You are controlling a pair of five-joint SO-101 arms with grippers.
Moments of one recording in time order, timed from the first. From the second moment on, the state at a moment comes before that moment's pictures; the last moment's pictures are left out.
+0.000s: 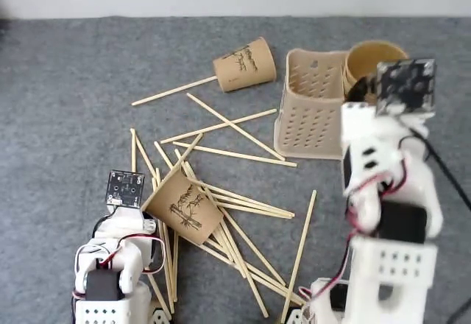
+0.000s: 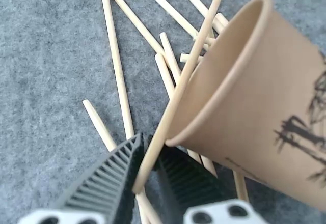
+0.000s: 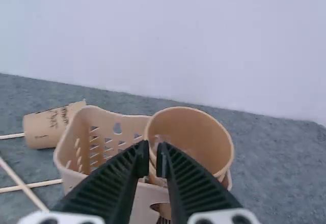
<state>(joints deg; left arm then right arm) -4.9 -103.3 97.5 72.0 1.5 1.7 -55.7 33.0 48.3 11.7</state>
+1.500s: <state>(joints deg) -4.9 -103.3 97.5 72.0 1.5 -53.9 -18.5 33.0 61.9 -5.8</state>
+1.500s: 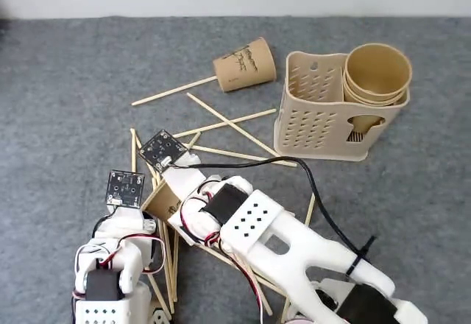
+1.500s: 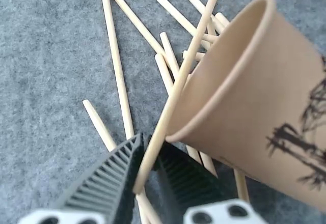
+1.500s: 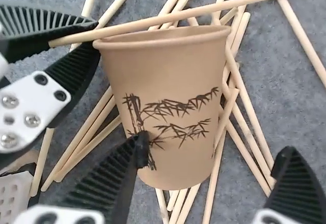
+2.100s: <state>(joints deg) -4.9 -103.3 97.5 72.0 1.5 -52.8 -18.5 33.0 61.9 -9.6</state>
